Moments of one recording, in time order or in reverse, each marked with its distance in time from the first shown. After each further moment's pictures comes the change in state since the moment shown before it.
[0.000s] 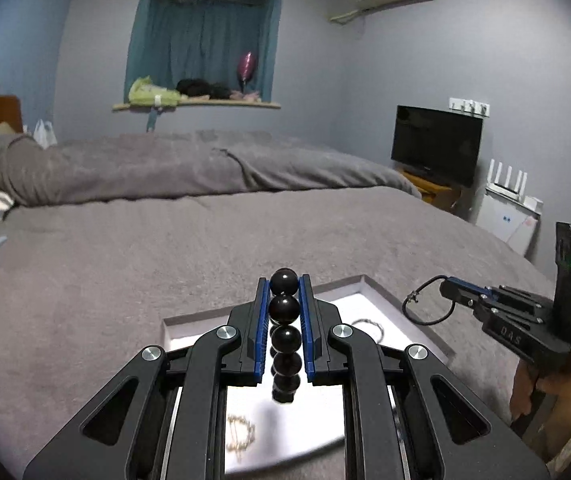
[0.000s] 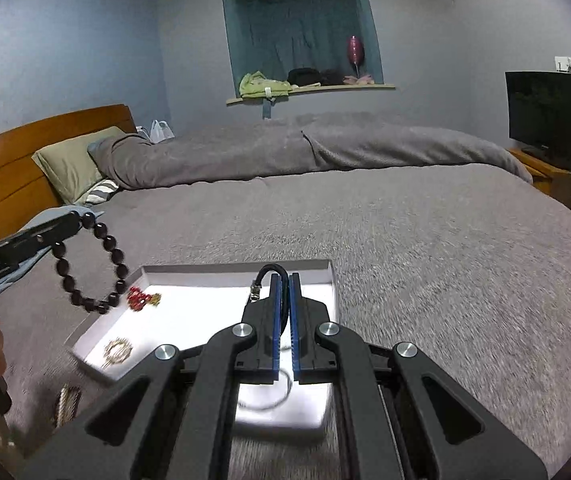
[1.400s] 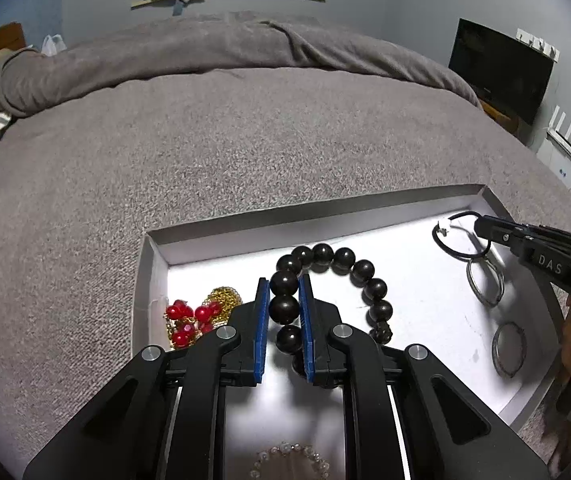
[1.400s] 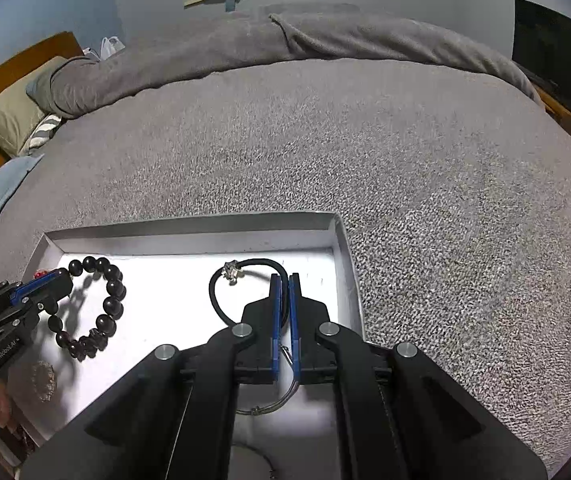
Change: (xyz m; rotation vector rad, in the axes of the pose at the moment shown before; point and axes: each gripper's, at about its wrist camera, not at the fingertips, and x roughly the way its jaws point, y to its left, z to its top) left arm 0.131 0.064 -0.046 -0.077 0.398 0.112; right arm 0.159 -0.008 0.006 0.058 0.401 -0.107
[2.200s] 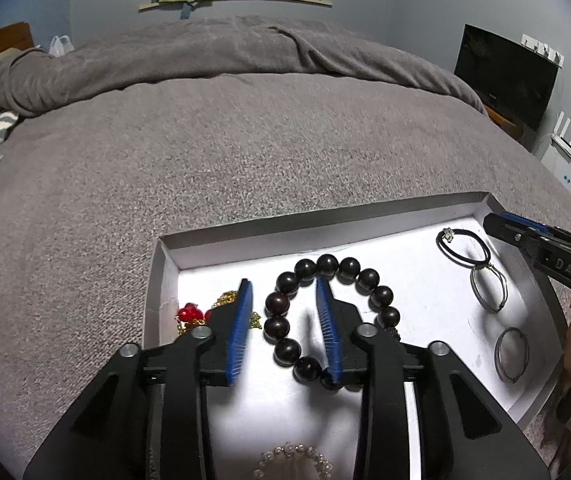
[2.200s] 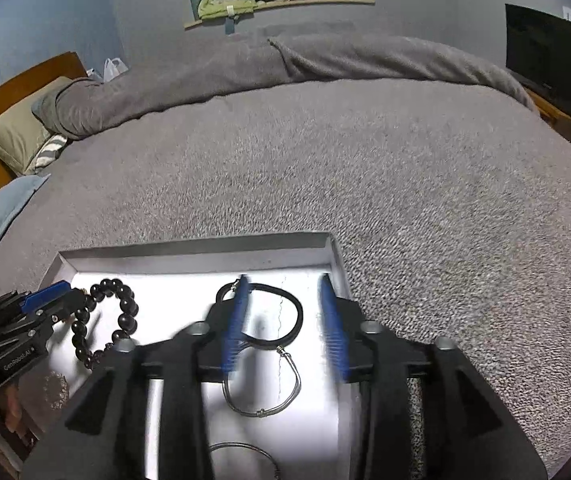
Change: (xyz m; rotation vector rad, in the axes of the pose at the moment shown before) left arm -0.004 0.000 0.000 -0.012 -0.021 0.023; right arm -0.019 -0.007 -0.003 0.031 -0.092 0.015
